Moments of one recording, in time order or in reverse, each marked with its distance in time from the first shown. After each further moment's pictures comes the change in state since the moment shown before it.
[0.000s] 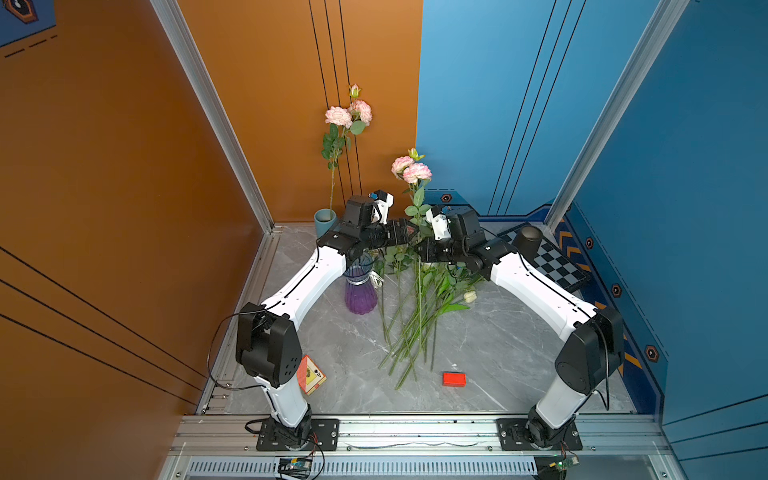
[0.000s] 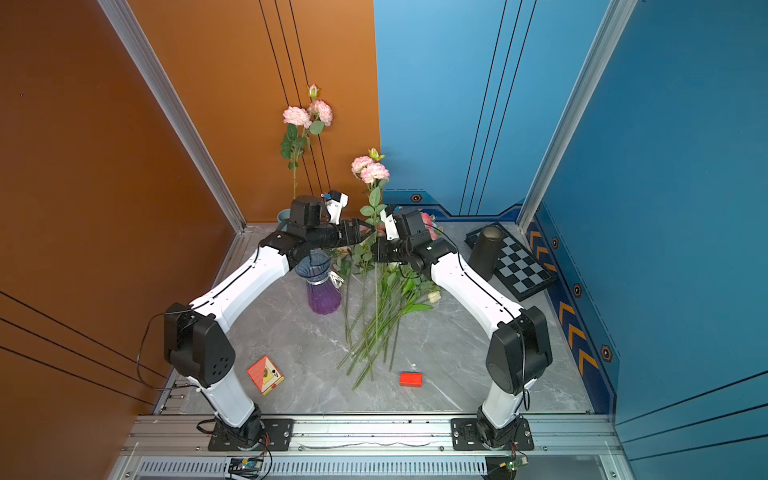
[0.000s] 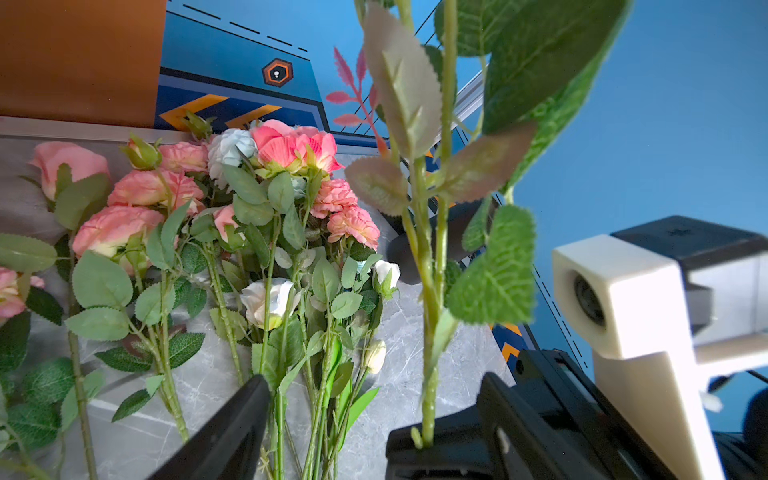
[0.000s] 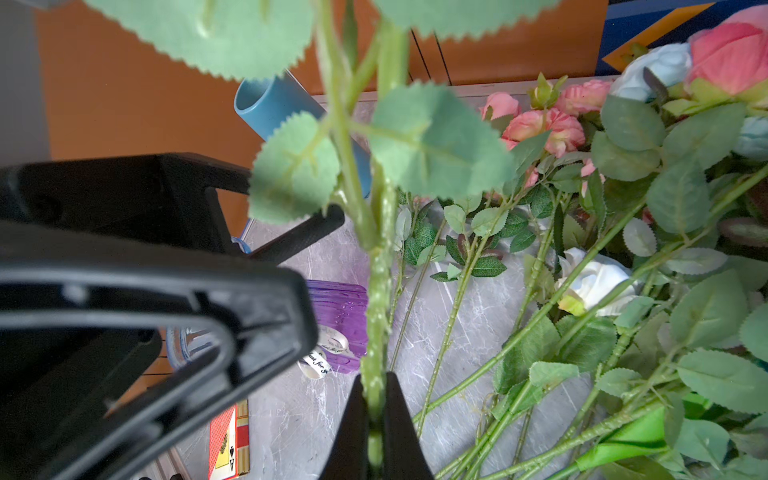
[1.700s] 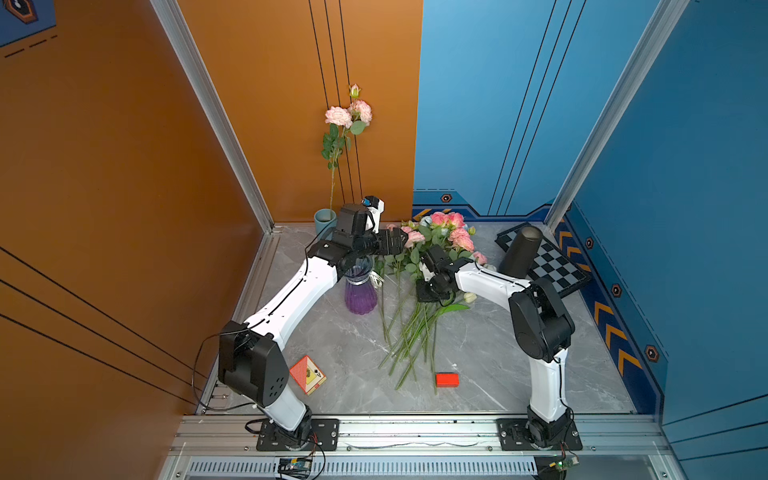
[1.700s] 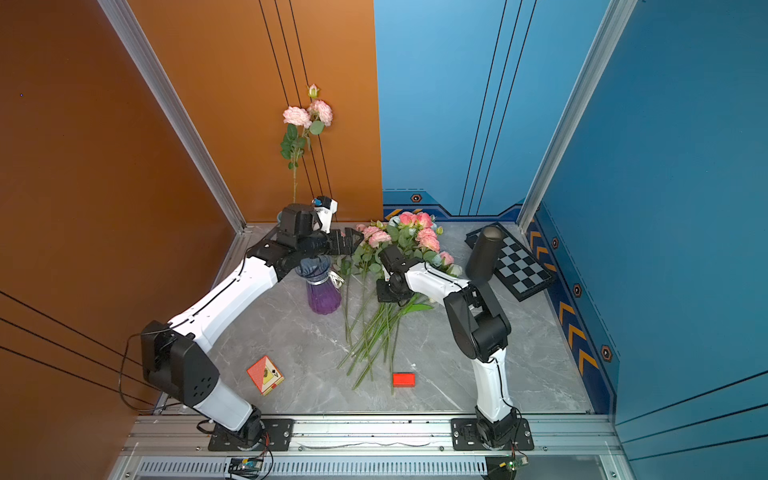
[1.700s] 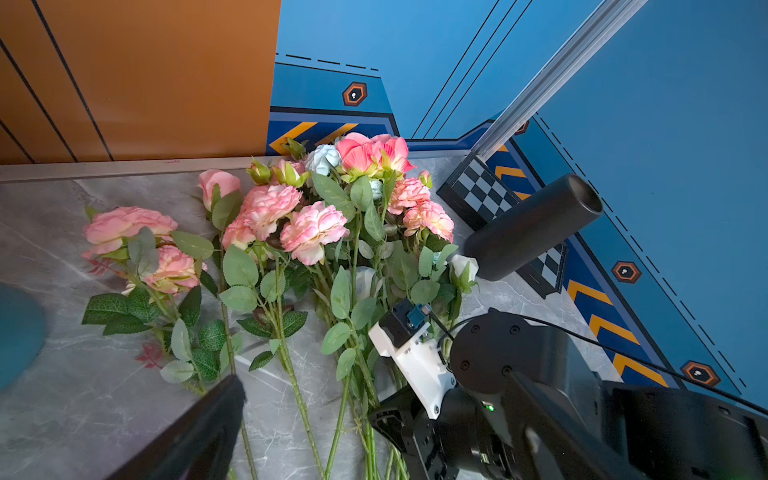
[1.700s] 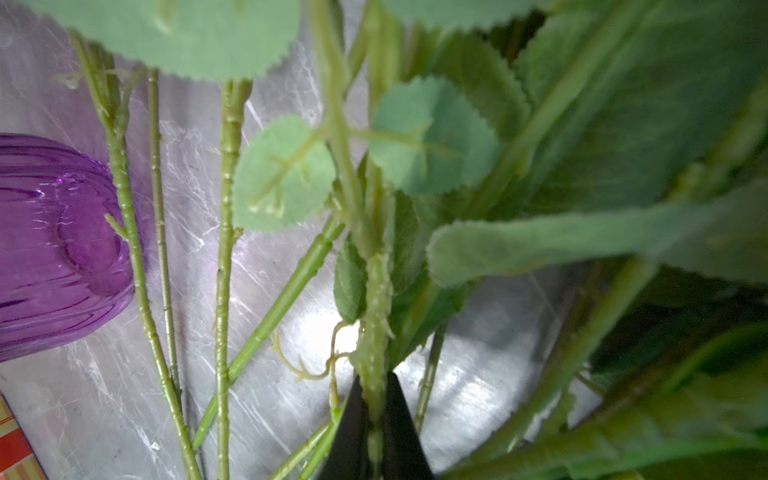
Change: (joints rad) left arm -0.010 -0.146 -0.116 -0.080 -0.245 0.188; right arm 0.028 0.314 -0.096 -0.155 0.108 0.001
